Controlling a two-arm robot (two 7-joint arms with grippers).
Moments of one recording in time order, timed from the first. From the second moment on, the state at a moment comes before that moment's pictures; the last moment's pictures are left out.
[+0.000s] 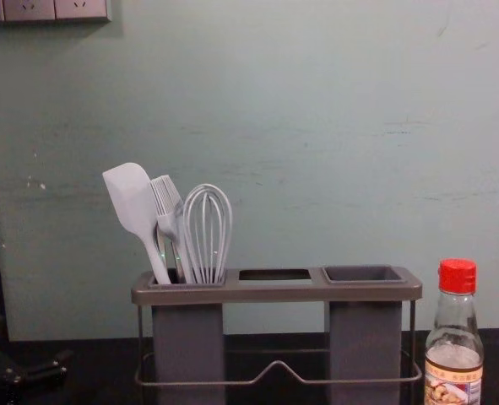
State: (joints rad) left arm -0.20 0.60 0.45 -1.41 -0.25 -0.12 0.03; right arm -0.06 0.53 -0.34 -1.74 0.31 0.06 0.44
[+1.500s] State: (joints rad) left arm -0.20 0.60 0.45 -1.41 -0.25 -0.12 0.03; right arm -0.07 0.51 -0.39 -1.90 0.19 0.40 0.31
